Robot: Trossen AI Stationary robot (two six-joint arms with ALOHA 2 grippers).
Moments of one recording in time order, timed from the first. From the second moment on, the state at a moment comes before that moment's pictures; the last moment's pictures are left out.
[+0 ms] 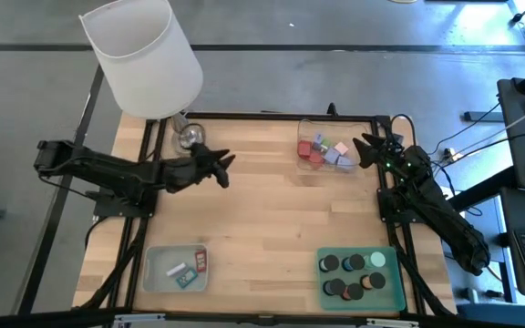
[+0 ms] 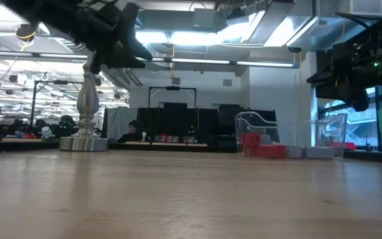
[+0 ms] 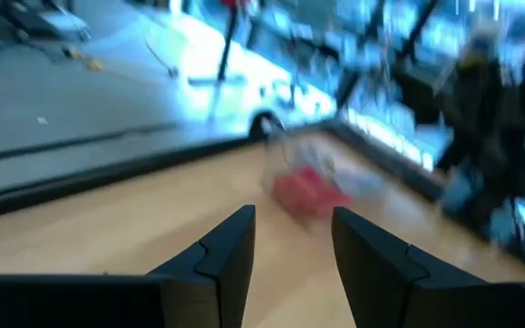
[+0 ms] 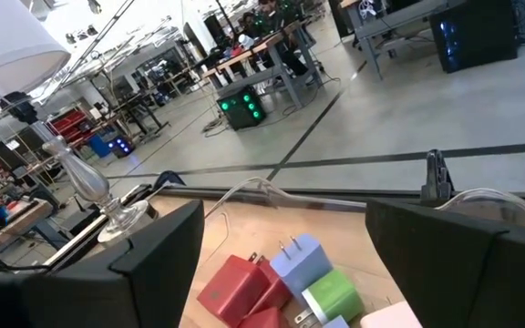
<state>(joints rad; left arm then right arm) -0.01 1.08 0.52 0.29 -0.68 -0.52 -0.88 0.01 0.07 -0.13 -0.09 0.50</state>
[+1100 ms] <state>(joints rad) 0.11 0.48 0.07 0.43 -0.67 -0.40 -0.88 0.01 0.07 -0.13 -0.09 0.49</state>
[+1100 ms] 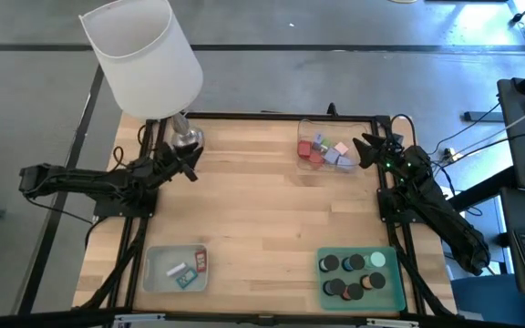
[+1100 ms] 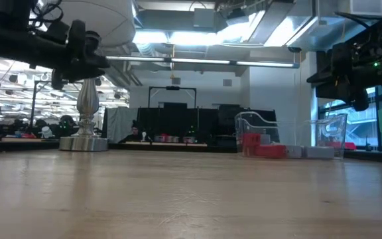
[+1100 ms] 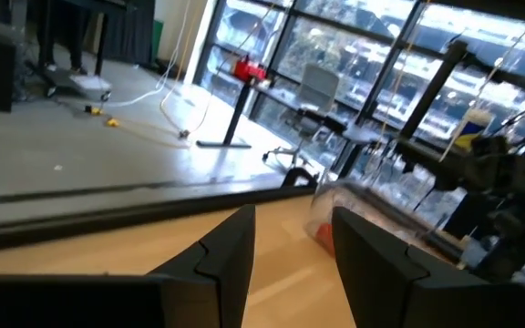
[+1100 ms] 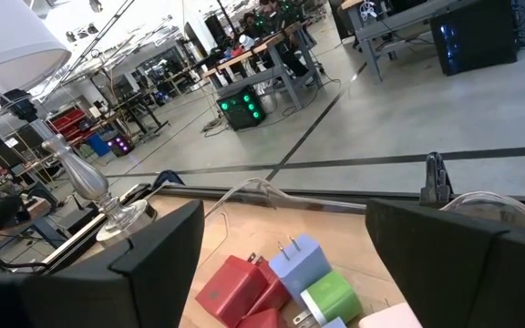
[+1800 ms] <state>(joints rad) 0.18 0.45 0.07 0.28 -0.64 -0.48 -0.88 0.01 0.07 -0.13 -0.09 0.49</state>
